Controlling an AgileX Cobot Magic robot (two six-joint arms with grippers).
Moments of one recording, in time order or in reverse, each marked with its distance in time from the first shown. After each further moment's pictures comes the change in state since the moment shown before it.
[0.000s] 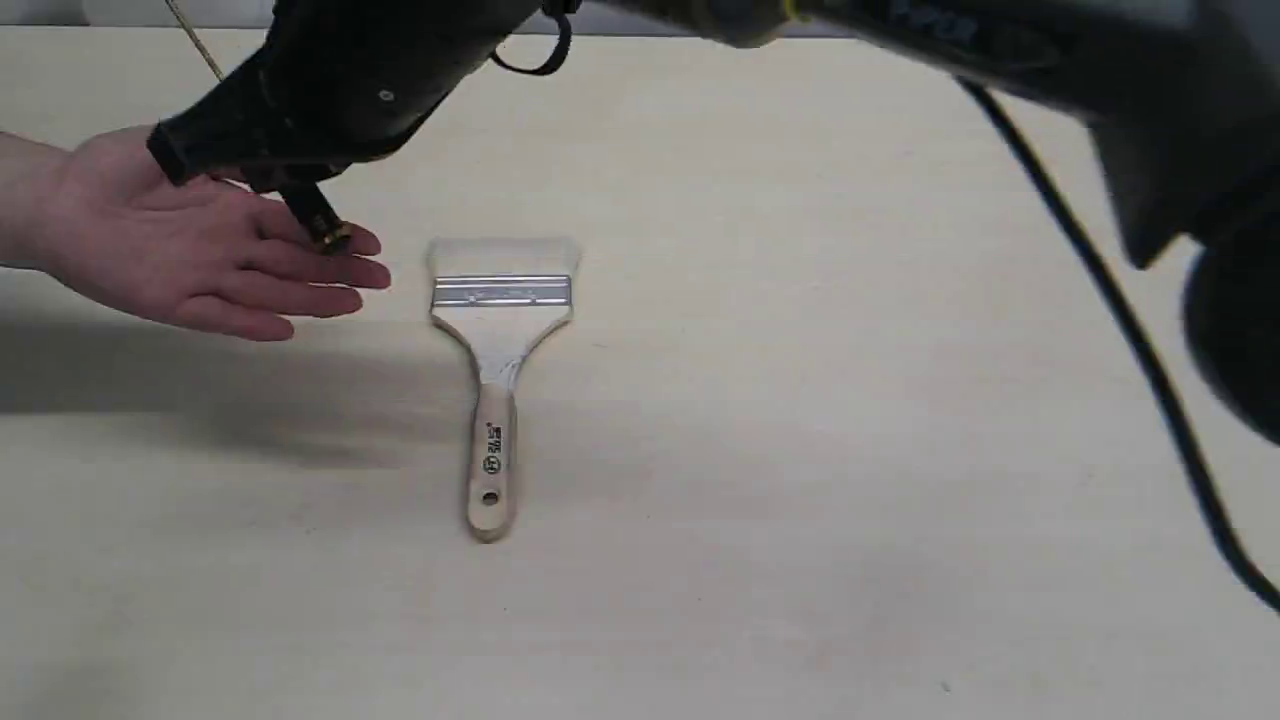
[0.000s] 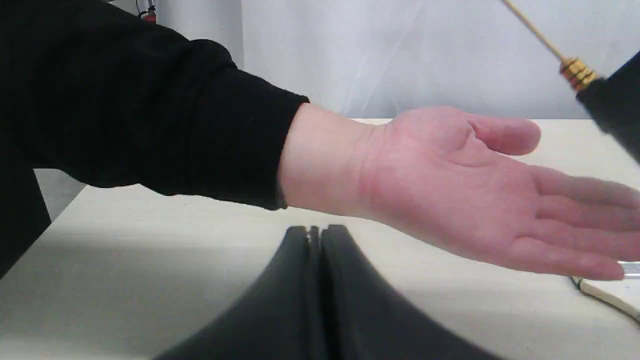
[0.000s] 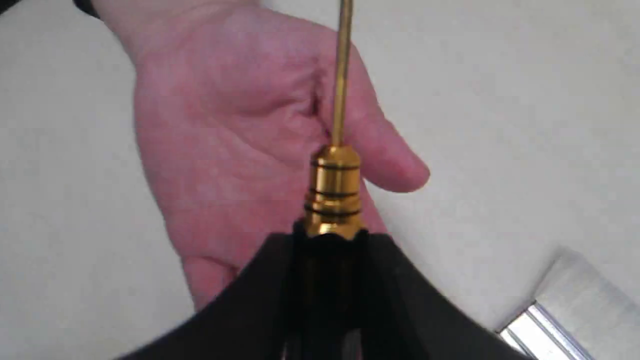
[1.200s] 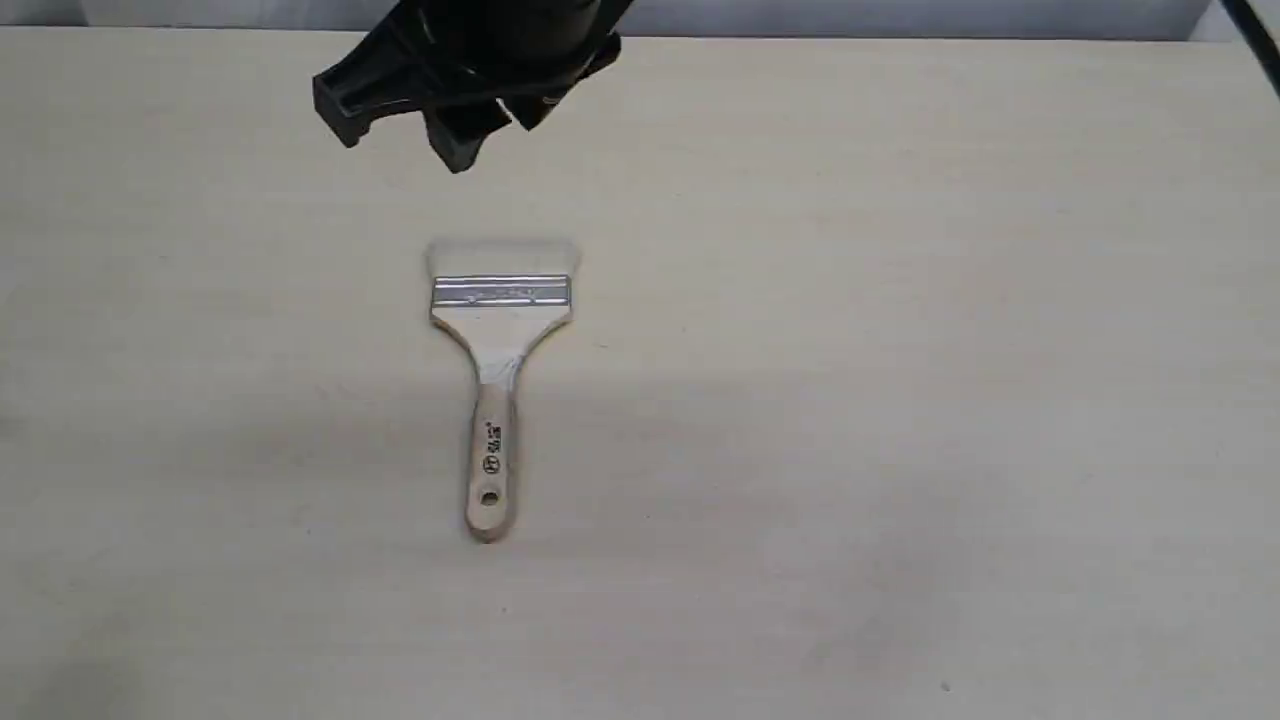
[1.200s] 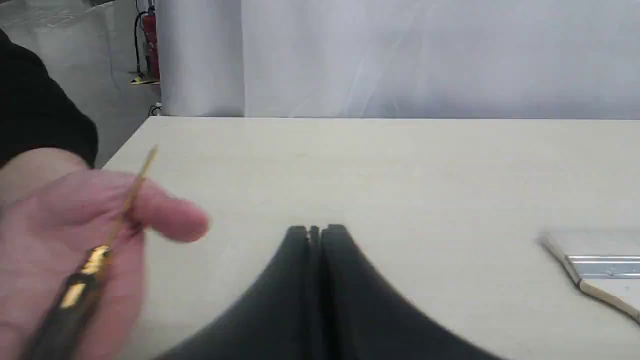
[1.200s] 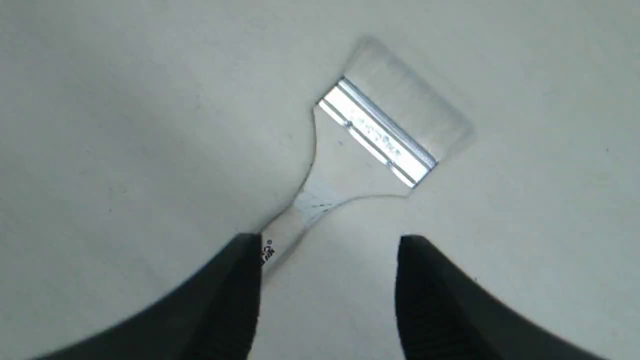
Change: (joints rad) left arm 0.000 0.000 0.000 0.000 0.000 0.000; right arm -0.002 -0.164 -0.034 -0.398 0.464 0.290
